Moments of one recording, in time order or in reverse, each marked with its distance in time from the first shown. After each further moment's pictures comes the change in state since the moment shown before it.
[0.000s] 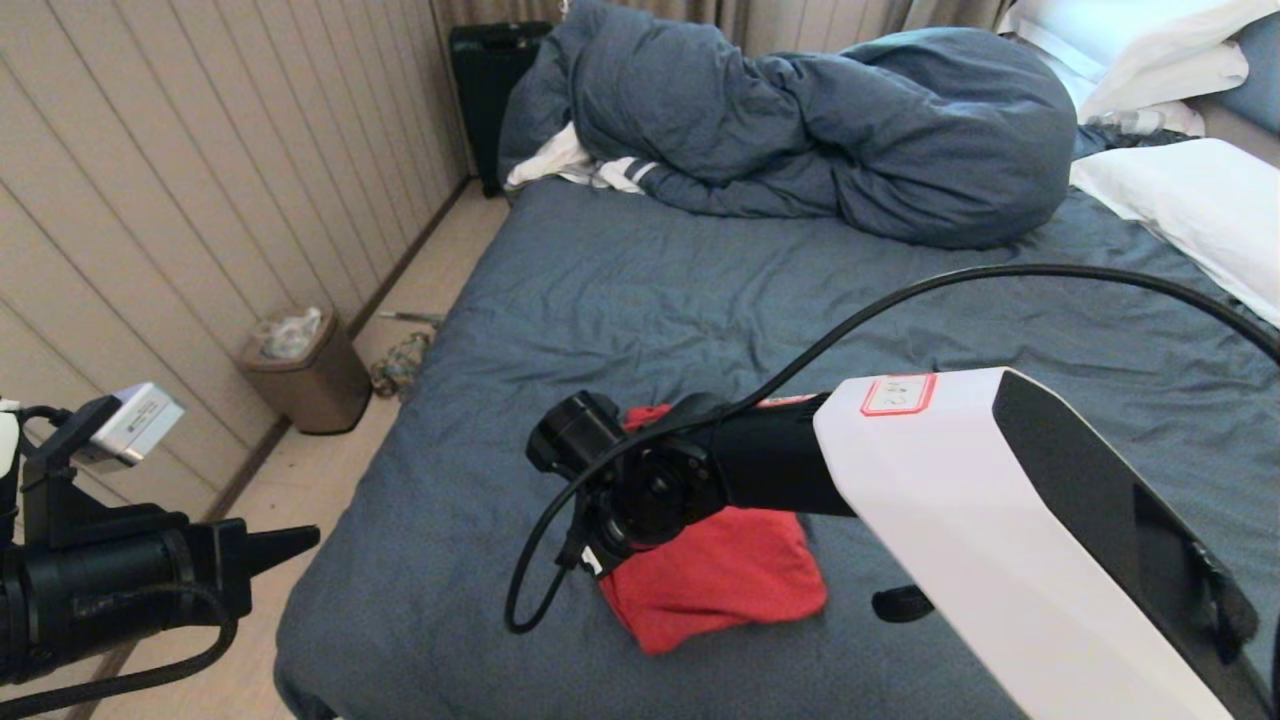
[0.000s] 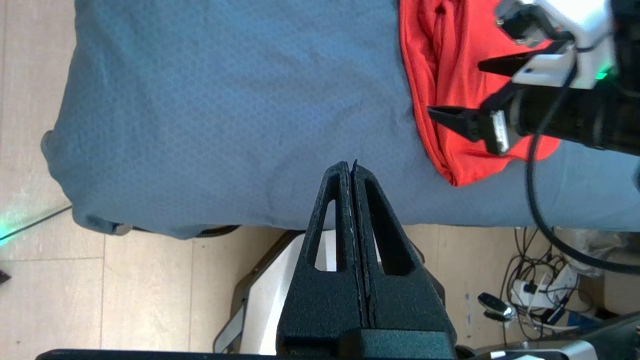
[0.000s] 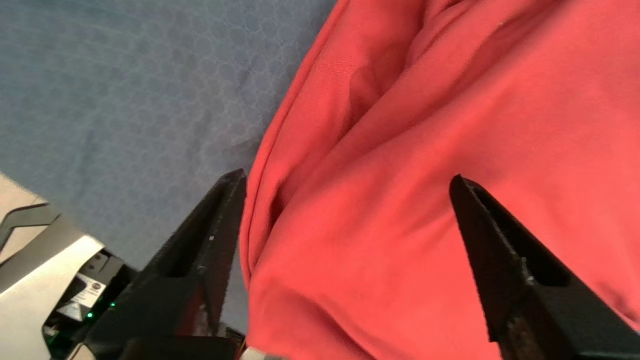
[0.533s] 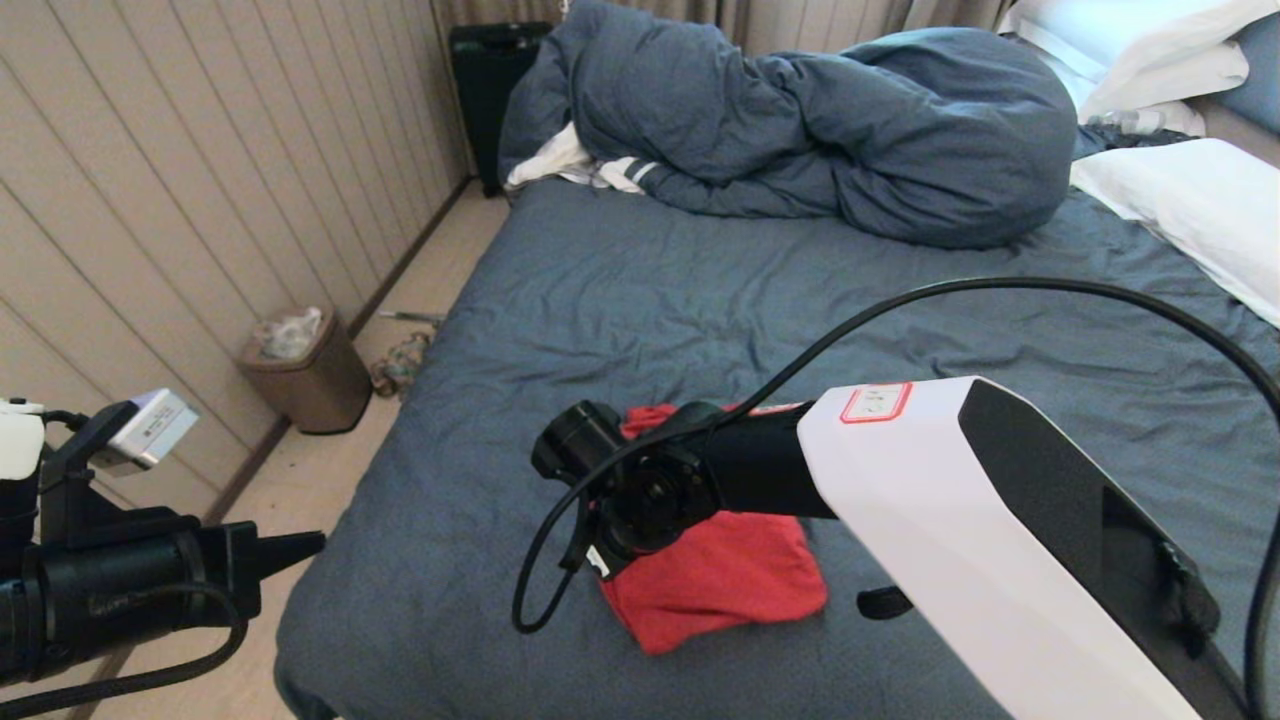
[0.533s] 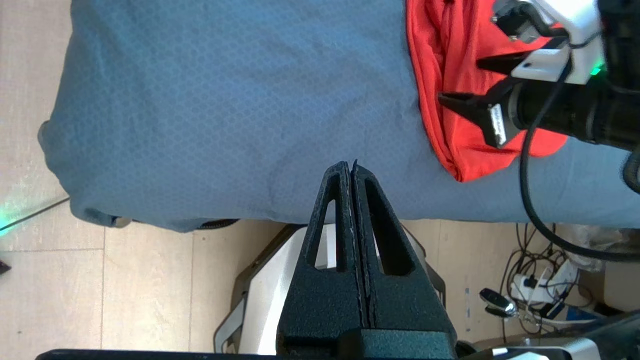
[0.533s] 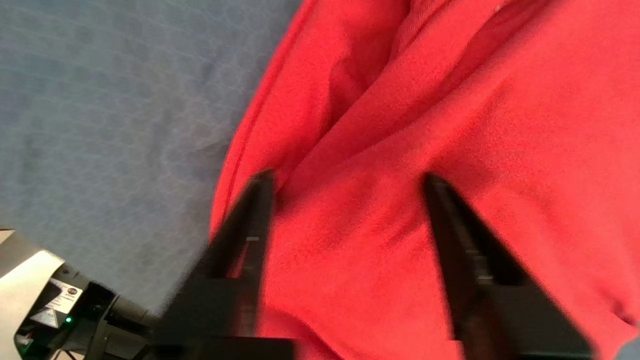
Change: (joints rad) left arm 0.000 0.024 0.002 -0.001 -0.001 -0.001; right arm -0.011 0.030 -0.002 -0.001 -0.033 -0.009
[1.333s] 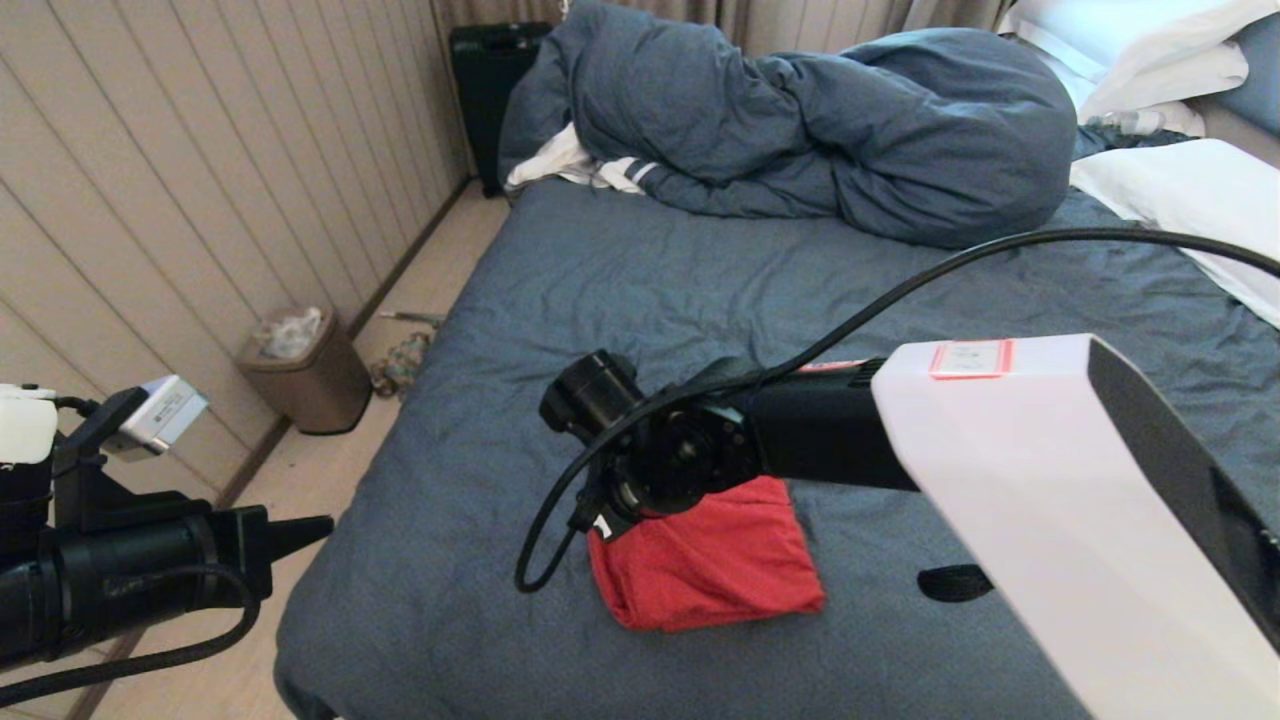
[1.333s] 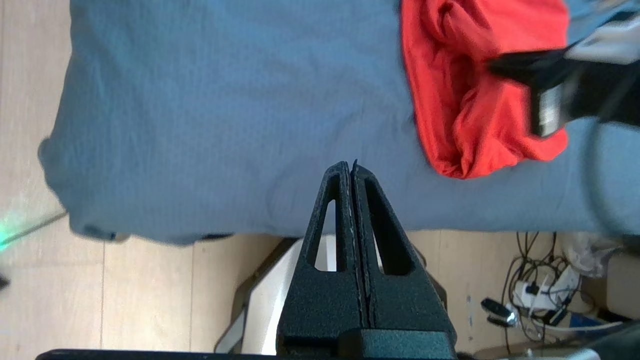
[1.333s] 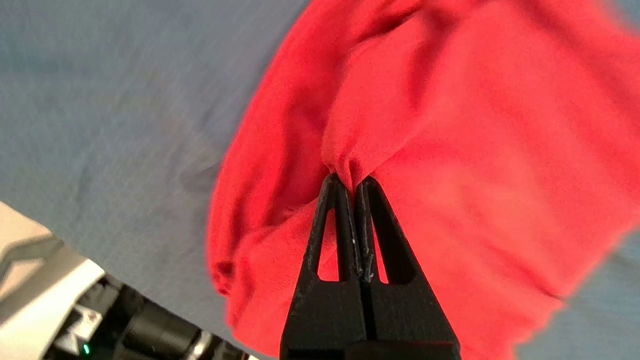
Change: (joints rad) left arm -0.002 0.031 -0.014 -0.045 0.000 0.005; right arm -0.017 -0.109 0.002 -0.012 -0.008 0.006
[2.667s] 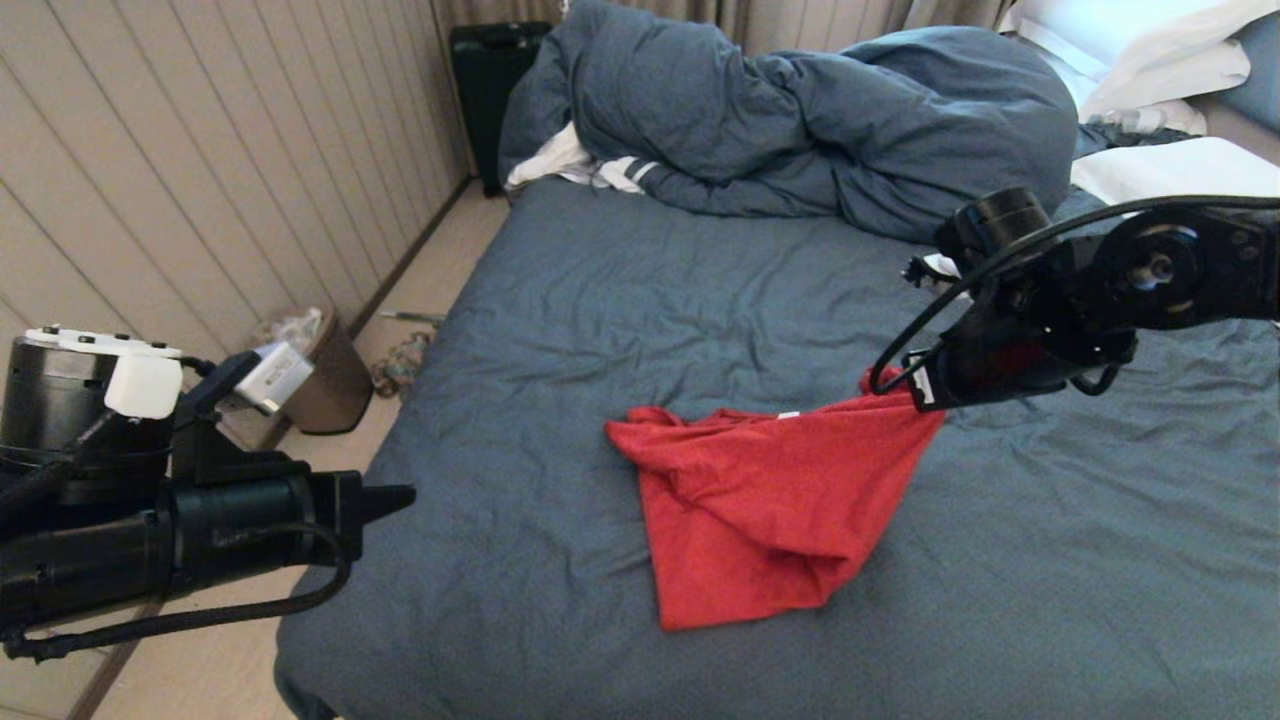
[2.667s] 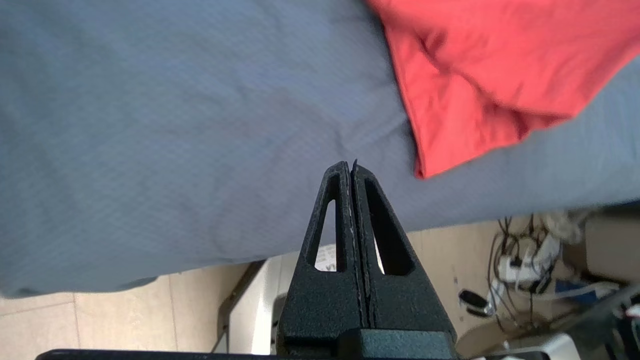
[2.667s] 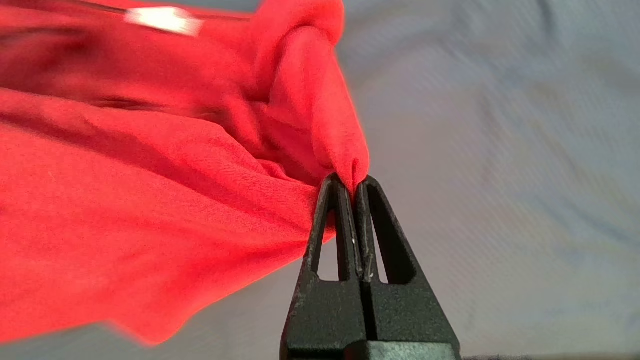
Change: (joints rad) left arm -0.161 0.131 -0.099 -0.048 0.011 -0.020; right arm -0.596 -0.490 0.440 -0.039 0.019 -0.008
